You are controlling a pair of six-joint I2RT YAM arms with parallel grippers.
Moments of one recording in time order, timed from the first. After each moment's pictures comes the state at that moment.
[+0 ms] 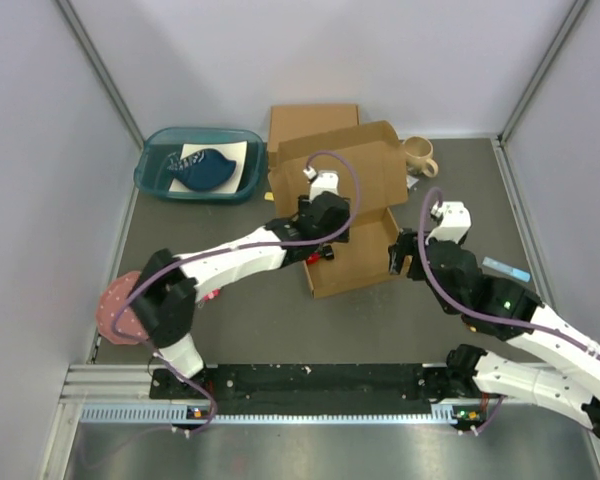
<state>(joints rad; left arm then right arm) -0.89 1.77 1.34 -0.25 -0.45 -0.54 0.95 0.72 0.89 -0.64 0.69 0.52</state>
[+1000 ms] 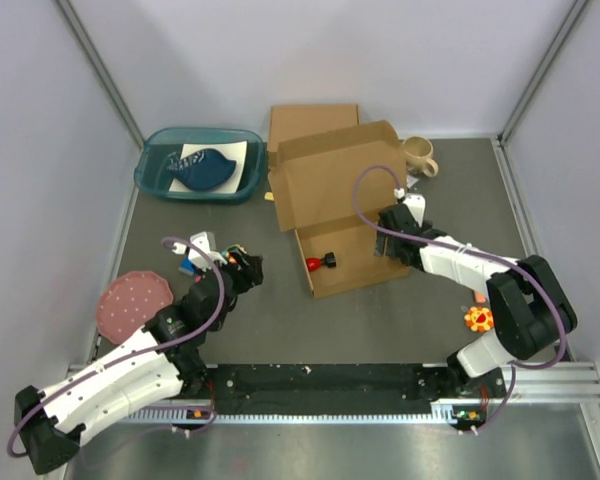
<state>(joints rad) -0.85 0.62 0.46 -0.21 -0.66 -0.78 0.49 1.51 0.84 -0.27 0.46 0.50</state>
